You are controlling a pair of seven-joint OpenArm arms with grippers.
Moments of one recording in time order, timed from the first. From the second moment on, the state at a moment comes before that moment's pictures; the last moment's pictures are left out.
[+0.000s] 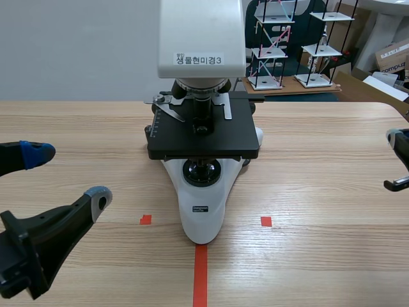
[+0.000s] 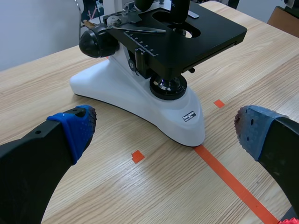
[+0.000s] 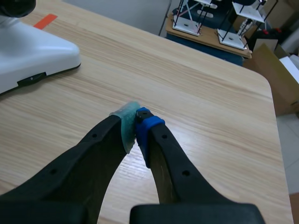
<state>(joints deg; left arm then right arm) 47.4 -32.7 -8.3 119.7 -21.6 -26.4 -9.5 -19.2 33.6 12.7 87.4 15.9 22.8 7.8</state>
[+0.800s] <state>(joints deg) 47.4 -32.6 -8.3 119.7 -21.6 -26.4 -9.5 17.8 32.3 -7.8 57.0 8.2 30.8 19.8</state>
